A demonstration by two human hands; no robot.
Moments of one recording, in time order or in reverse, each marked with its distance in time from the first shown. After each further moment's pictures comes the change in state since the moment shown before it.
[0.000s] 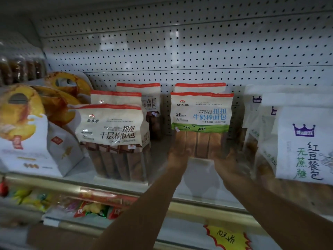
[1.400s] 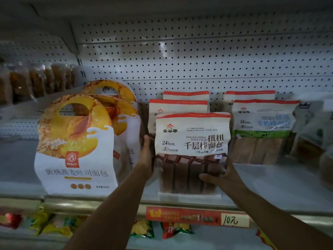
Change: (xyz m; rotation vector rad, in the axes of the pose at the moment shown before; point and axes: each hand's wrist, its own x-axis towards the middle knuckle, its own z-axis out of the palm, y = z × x) left_hand 0.094 0.013 -0.307 -0.465 -0.235 -0.090; right_hand -0.121 -0.024 0.187 0.214 -0.333 -0.262
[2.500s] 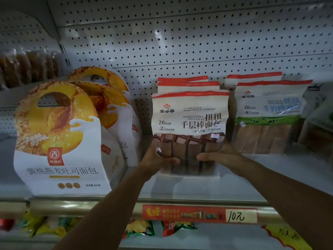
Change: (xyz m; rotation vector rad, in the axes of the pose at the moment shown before) left_hand 0.042 -0.049 -0.021 0.553 -0.312 0.244; right_hand 0.077 0.012 -0.015 -0.175 -0.162 -0.024
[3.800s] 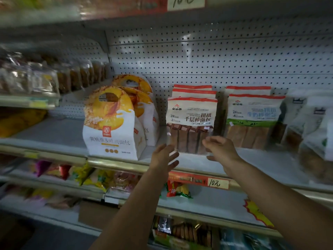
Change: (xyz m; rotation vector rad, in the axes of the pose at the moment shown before) left_hand -0.176 0.132 0.082 -0.605 0.530 -0.398; right_hand -0.157 -0.130 0.019 0.074 0.188 0.230
